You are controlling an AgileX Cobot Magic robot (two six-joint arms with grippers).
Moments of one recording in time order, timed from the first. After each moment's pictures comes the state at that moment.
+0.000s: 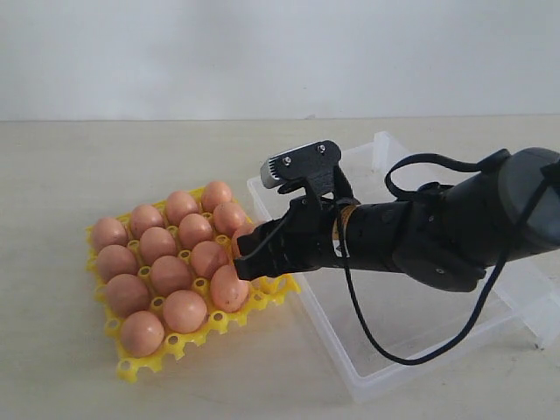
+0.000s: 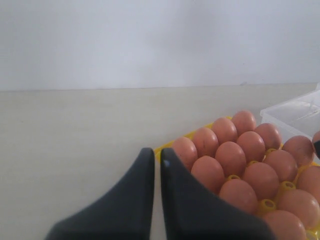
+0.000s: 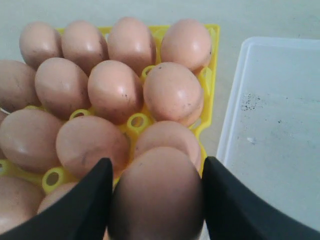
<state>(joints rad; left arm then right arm) -0.15 0.00 0.00 0.04 0.23 -0.08 0.50 1.88 -0.83 -0.50 -0.43 0.56</state>
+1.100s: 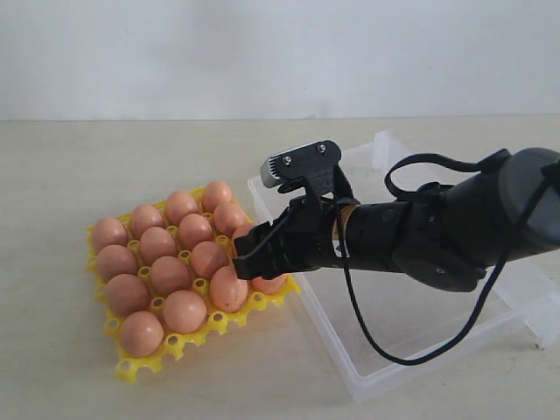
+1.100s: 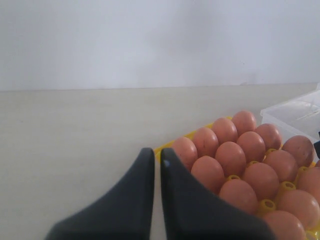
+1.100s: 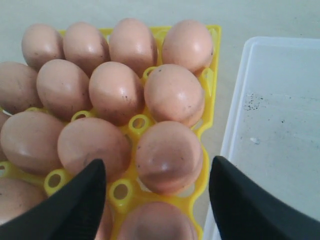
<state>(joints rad) -0.15 0.00 0.00 0.04 0.23 -0.08 0.50 1.88 -0.83 -0.51 -0.43 0.58</state>
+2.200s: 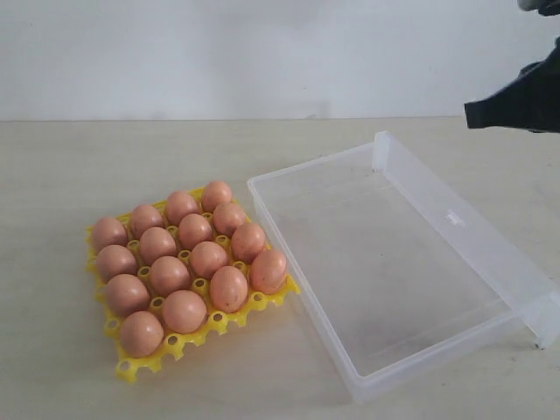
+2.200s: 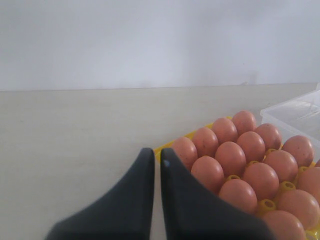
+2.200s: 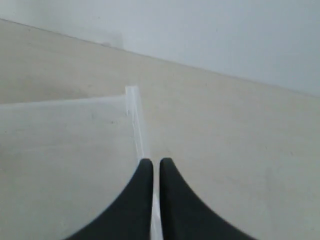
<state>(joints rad) -0.15 0.00 0.00 0.04 0.23 -0.08 0.08 1.24 -0.83 -0.22 0.25 0.11</state>
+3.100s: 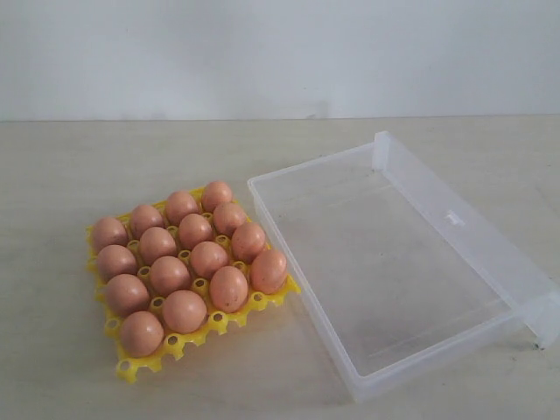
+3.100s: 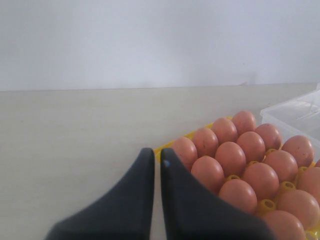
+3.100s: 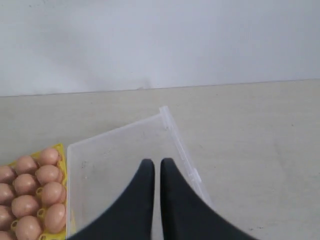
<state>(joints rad) -0.15 0.00 0.00 0.04 0.23 -0.08 0.08 0.59 -0.83 0.00 0.69 0.19</state>
